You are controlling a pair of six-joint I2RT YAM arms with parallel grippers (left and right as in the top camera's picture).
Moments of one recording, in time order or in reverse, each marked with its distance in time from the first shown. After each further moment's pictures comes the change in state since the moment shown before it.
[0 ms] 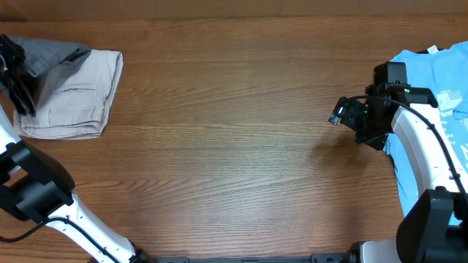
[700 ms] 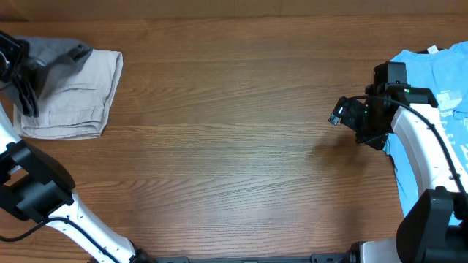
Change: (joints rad) left arm -0.002 0.000 0.000 0.032 0.112 -0.365; right arm 0.000 0.000 0.000 0.001 0.000 0.000
